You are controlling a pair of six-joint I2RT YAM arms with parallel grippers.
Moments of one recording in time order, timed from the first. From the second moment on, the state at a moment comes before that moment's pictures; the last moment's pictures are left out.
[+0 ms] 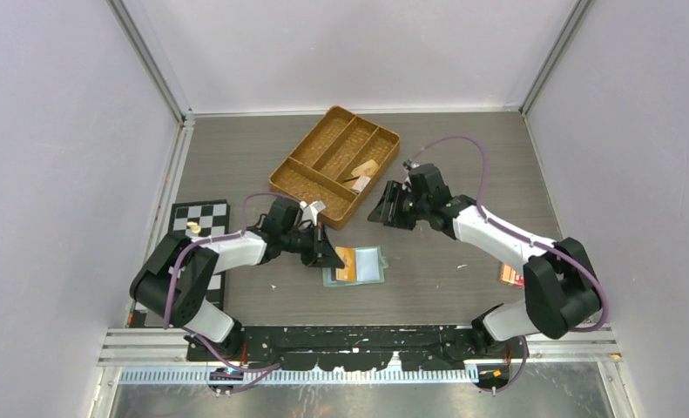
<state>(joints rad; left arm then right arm) -0.52 1.50 0.58 0.12 0.78 -0.76 0.49 1.45 0.91 -0.19 -0.24 0.69</state>
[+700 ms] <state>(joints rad) -0.52 1.59 0.59 0.15 0.73 -0.76 0.61 1.47 0.74 -0.24 -0.36 0.77</state>
